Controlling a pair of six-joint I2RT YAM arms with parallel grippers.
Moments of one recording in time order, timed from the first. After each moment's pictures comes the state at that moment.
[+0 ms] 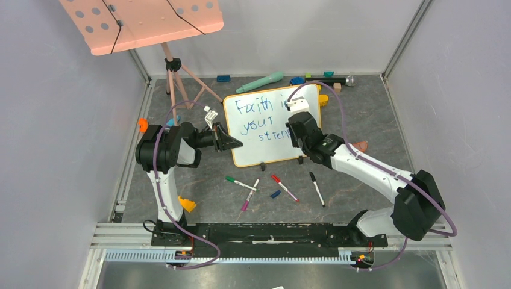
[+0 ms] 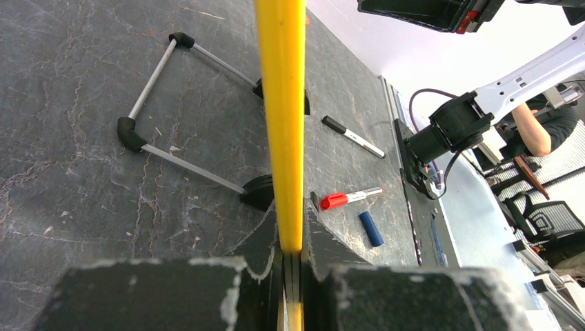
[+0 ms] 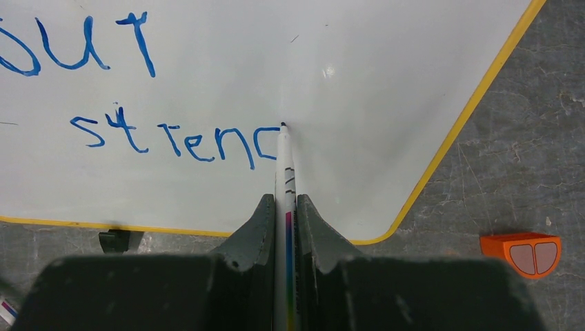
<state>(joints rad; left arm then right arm) -0.10 2.07 0.68 1.47 1.31 -0.74 0.70 1.38 0.99 -0.26 0.46 0.16</state>
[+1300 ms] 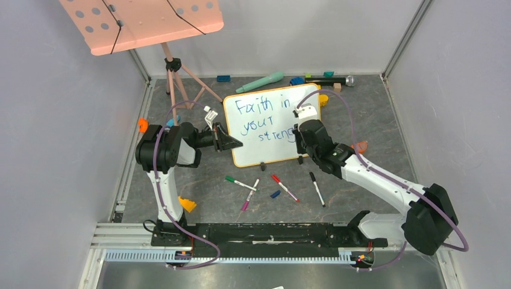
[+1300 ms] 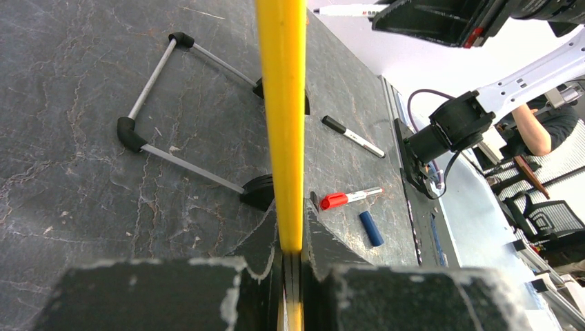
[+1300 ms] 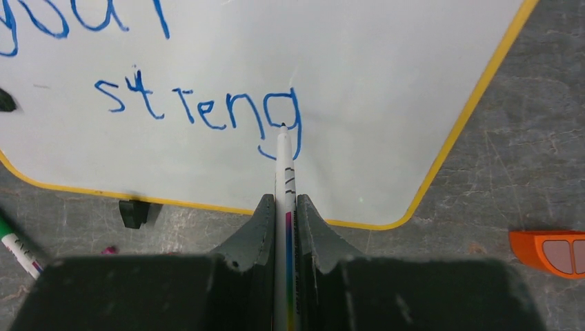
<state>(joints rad) -0.10 2.07 0.68 1.47 1.31 -0.74 0.69 1.25 0.85 -0.20 0.35 0.19</state>
